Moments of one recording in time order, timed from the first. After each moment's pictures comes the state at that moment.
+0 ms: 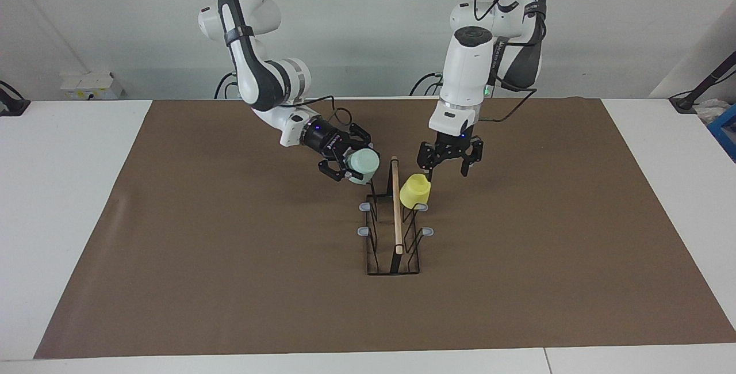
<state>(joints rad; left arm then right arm) -0.16 0.03 -0.29 -2.05 0.17 2.33 -0.62 0.25 0.12 0.22 -2.24 2.51 2.31 -2.57</state>
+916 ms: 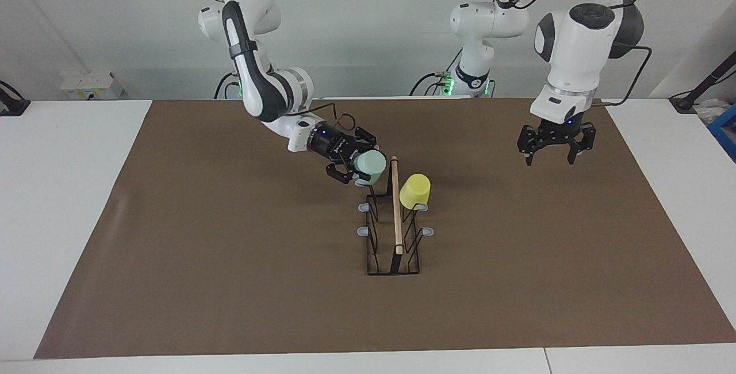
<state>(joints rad) -0.12 -0.09 0.02 -1.99 0.17 2.12 0.00 0.27 0.16 0.22 -2.22 2.52 2.28 -2.62</state>
